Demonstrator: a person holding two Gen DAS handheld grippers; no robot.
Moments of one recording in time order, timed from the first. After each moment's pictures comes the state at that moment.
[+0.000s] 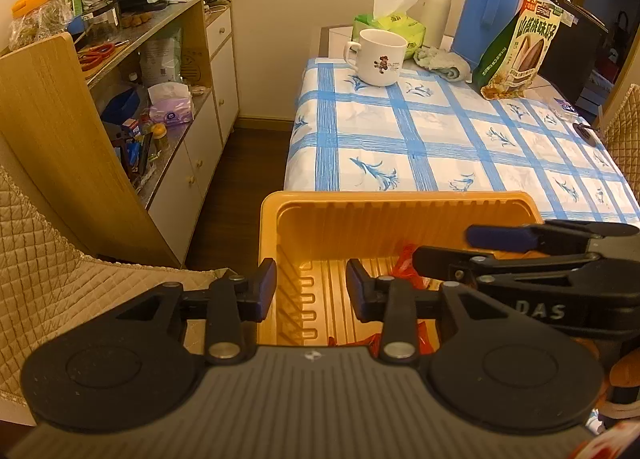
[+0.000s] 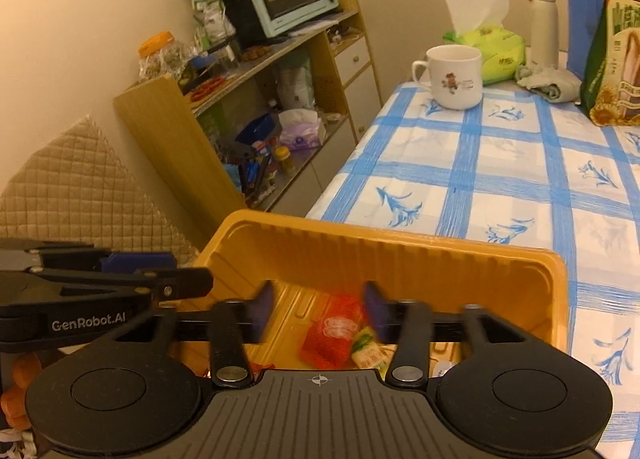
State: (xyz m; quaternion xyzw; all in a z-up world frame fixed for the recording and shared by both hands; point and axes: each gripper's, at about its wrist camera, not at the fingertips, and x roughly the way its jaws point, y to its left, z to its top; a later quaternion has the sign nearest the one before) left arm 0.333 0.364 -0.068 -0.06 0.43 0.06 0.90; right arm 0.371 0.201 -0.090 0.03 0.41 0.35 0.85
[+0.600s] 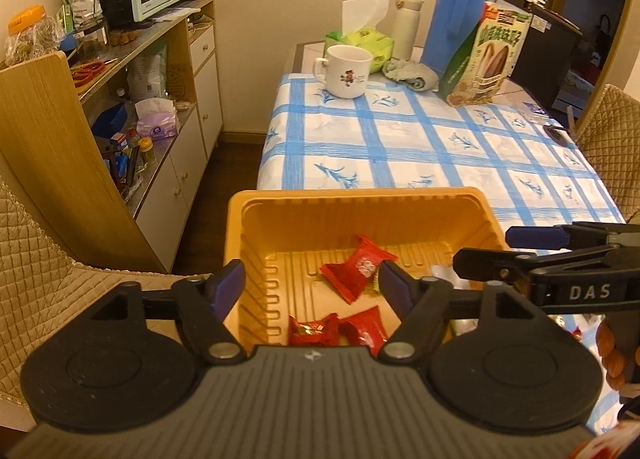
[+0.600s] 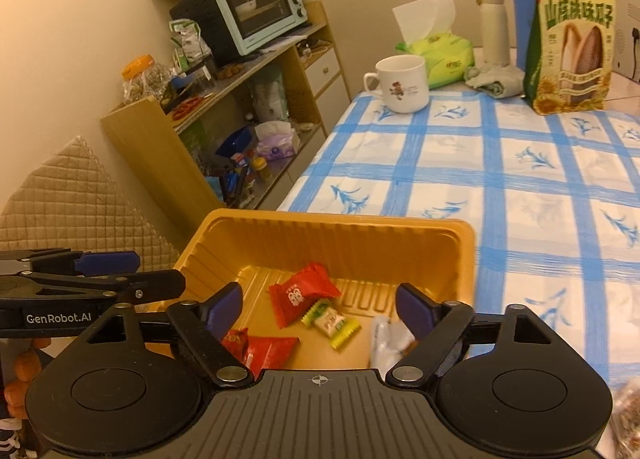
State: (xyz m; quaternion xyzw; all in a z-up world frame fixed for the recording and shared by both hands) left arm 0.298 0.330 -0.045 -0.05 0.41 0.03 0.91; right arm 0.343 0.136 -0.062 0.04 0.41 0.32 0.86
